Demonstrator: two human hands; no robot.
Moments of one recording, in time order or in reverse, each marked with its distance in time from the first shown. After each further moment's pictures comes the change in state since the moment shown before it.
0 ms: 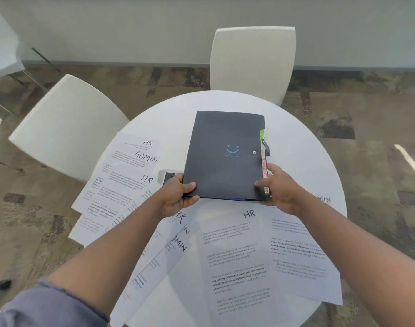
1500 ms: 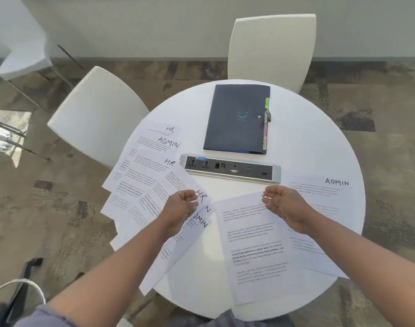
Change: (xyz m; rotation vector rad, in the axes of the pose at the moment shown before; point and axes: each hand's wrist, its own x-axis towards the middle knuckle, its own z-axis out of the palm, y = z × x) left_hand -0.063 -0.086 -0.062 0.095 0.211 0.092; right_hand -0.043 0.091 0.024 -0.003 0.005 0.036
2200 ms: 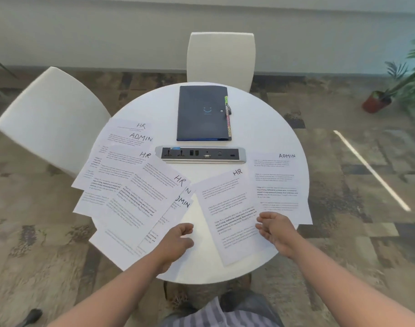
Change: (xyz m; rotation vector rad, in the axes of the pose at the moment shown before) left_hand -0.083 -0.122 -0.039 0.543 -0.377 0.006; right_hand -0.121 0.136 0.010 0.140 0.381 0.087
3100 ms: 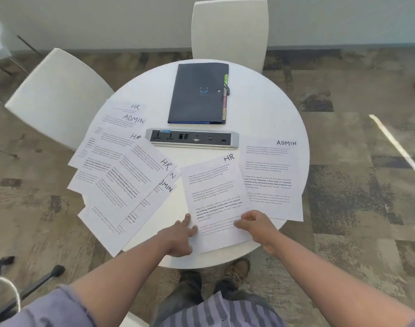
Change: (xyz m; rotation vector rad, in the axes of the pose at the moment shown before) left_hand 0.032 0.026 0.094 1.251 -0.222 -0.129; right_hand 0.042 0.020 -0.046 -0.408 -0.325 0.016
